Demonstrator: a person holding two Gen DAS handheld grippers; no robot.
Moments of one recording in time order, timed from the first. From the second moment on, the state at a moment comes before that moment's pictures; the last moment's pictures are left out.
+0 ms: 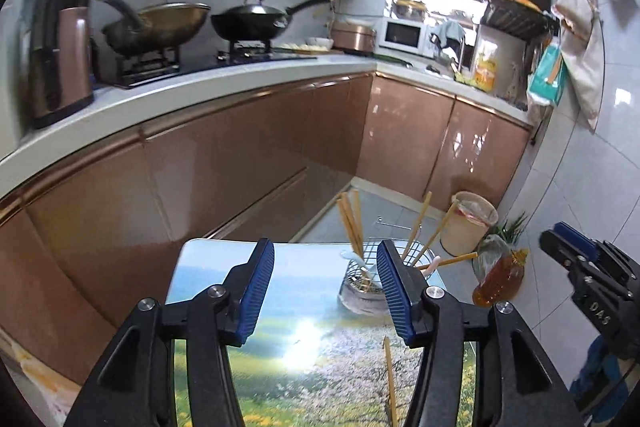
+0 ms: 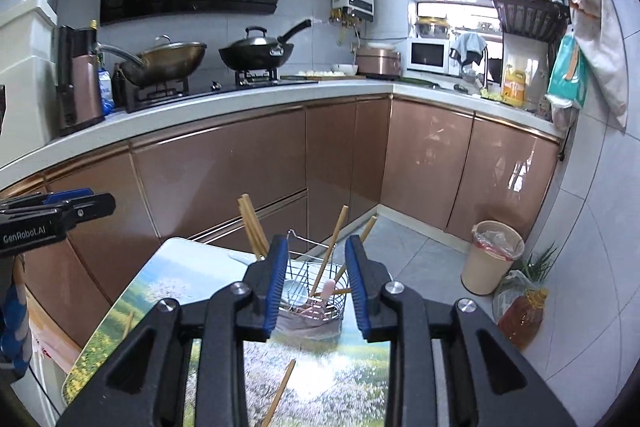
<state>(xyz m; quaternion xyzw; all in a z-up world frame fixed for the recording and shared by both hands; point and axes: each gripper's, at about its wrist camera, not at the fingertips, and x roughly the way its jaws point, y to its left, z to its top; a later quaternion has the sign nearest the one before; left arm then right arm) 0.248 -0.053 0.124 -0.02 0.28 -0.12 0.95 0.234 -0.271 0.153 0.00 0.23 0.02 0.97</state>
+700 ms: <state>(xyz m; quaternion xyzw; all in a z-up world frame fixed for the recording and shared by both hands) 0.154 0.044 0.099 -0.03 0.30 -0.07 0.95 0.142 -0.246 0.150 0.02 0.24 0.04 0.97</state>
